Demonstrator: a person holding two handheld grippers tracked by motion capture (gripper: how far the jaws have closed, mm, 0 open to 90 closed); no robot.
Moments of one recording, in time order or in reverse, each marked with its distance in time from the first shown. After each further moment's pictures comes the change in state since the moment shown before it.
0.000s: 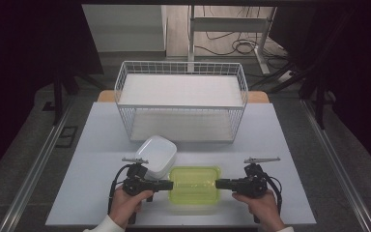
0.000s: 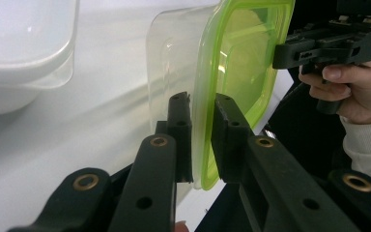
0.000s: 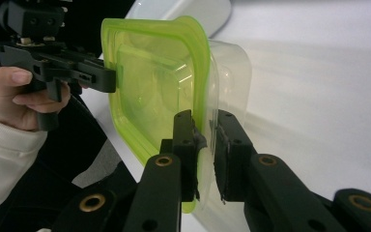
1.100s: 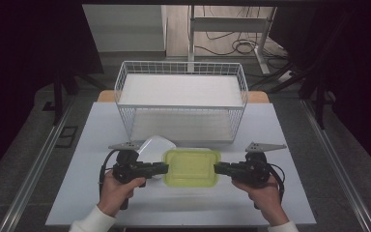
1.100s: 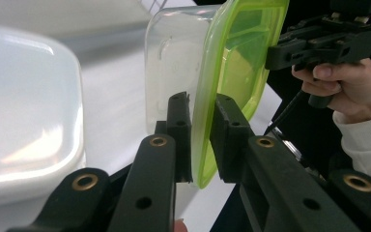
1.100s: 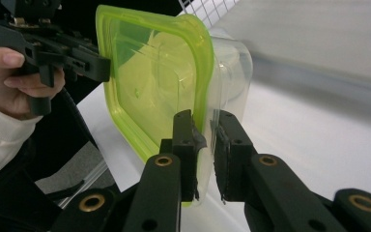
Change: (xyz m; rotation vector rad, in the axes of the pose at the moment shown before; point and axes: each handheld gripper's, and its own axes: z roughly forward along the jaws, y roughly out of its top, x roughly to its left) left arm -0.030 0.042 -0.045 -0.115 0.019 0.202; right arm 0.041 0.041 -0.019 -0.111 -0.039 -0.246
